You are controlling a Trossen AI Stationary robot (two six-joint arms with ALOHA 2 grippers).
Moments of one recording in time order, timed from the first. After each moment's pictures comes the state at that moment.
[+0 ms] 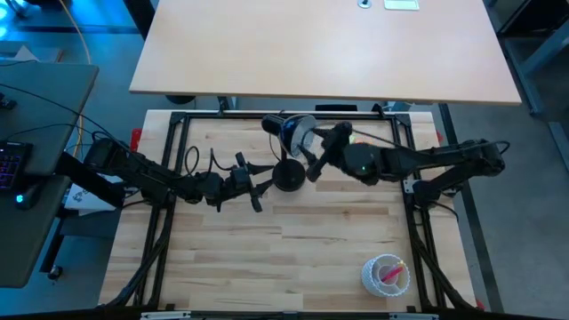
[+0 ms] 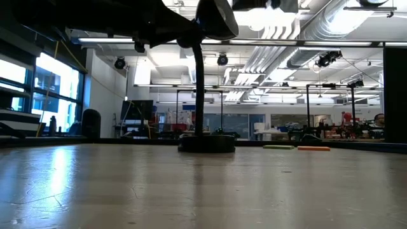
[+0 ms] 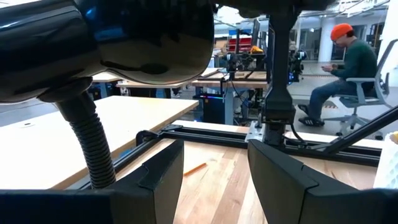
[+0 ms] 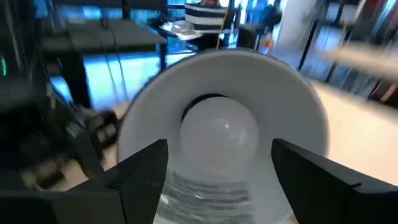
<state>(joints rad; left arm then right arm) -0.18 1.42 0.52 1.01 -0.56 0.08 0.10 1.37 1.19 -0.08 0.74 0.03</state>
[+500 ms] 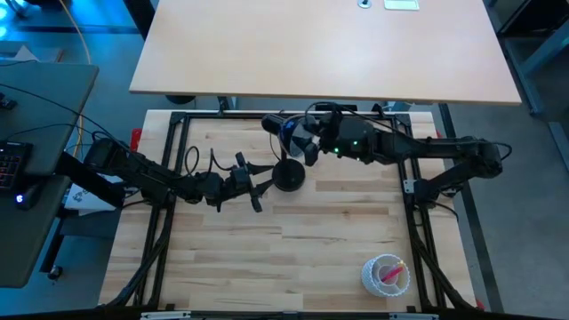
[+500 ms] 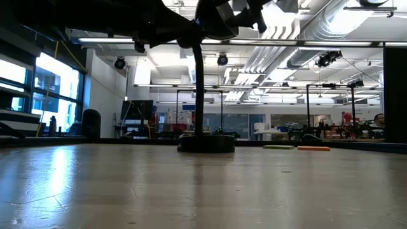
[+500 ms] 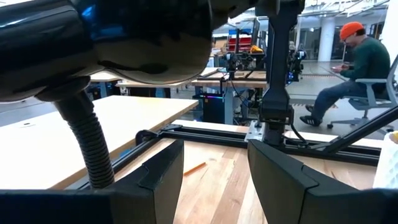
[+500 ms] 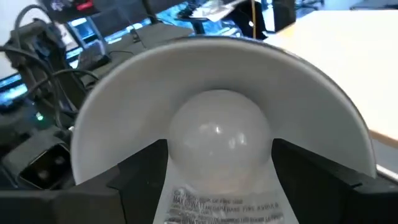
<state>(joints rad) -0.18 1.42 0.52 1.01 -0.56 0.08 -0.10 1.38 1.19 -0.08 0.34 0.42</state>
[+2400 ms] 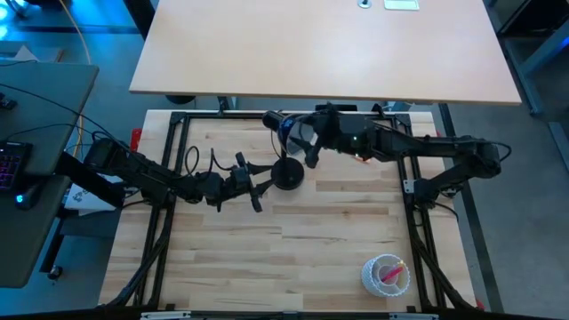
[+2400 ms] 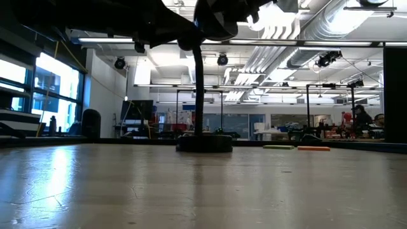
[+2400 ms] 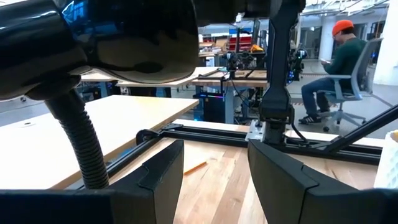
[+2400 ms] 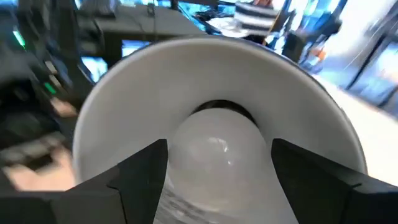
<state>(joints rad) -0.18 1.42 0.52 1.00 -0.56 0.08 -0.14 1.39 1.19 -0.02 0.27 -0.06</state>
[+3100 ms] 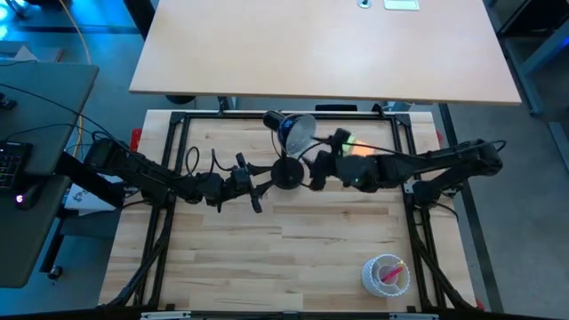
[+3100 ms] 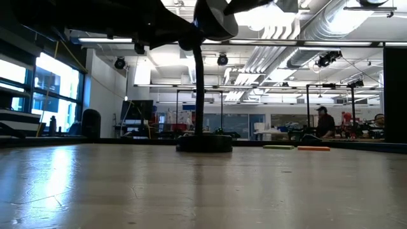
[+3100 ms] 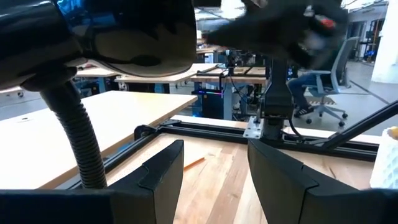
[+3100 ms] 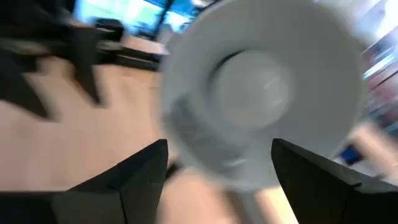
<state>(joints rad) -0.18 1.42 0.52 0.98 -0.56 0.06 0.16 1.39 1.19 -0.19 0.81 -0.33</state>
